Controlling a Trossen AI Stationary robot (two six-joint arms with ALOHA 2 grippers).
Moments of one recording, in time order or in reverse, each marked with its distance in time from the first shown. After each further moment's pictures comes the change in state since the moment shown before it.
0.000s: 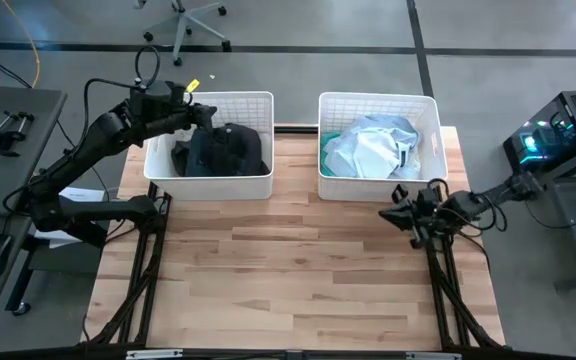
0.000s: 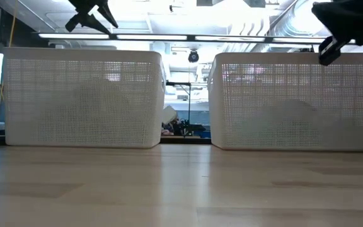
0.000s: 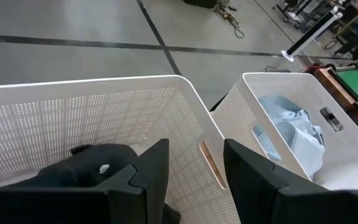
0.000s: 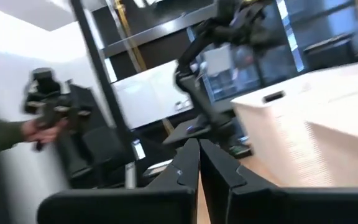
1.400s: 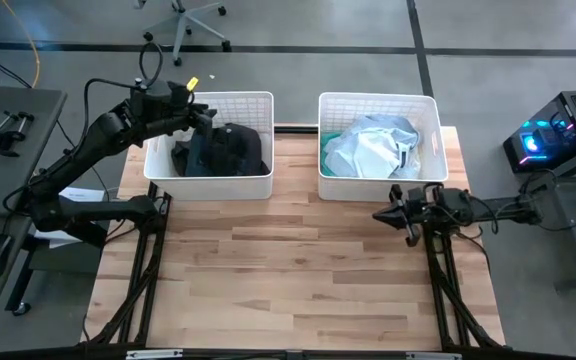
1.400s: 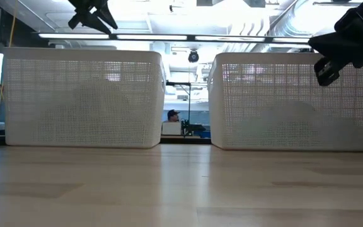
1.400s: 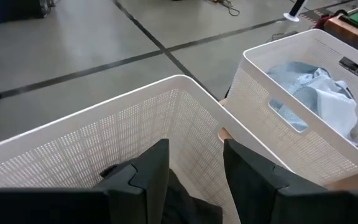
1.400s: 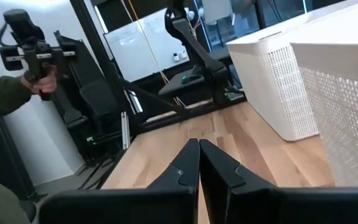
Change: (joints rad) left arm 0.000 0.000 0.000 -0.007 0.004 0.306; right arm -0.258 -0.154 0.002 -0.377 -0.307 0.095
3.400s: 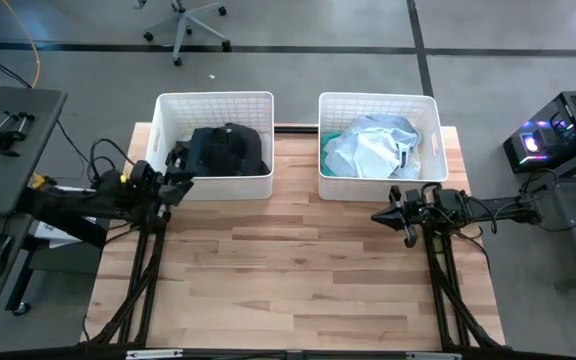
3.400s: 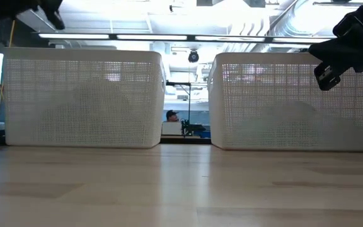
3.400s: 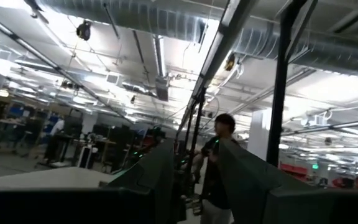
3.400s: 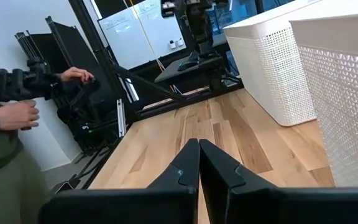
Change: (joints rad) left arm -0.683 -0.787 -1.066 1.307 0.056 0.074; right arm 0.000 0.014 0.000 -0.051 0.001 0.000
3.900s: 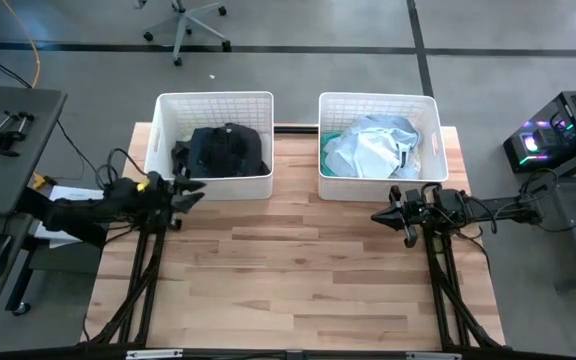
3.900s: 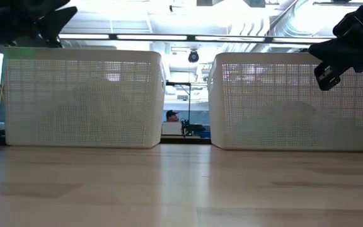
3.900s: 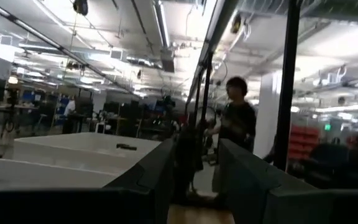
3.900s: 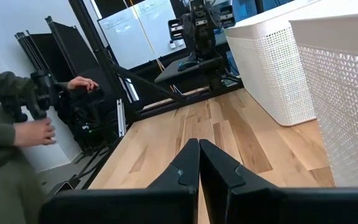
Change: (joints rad) left arm 0.049 -0.214 -0.151 -0.226 0.050 0.052; right arm 0.000 0.000 0.000 0.000 0.000 0.000
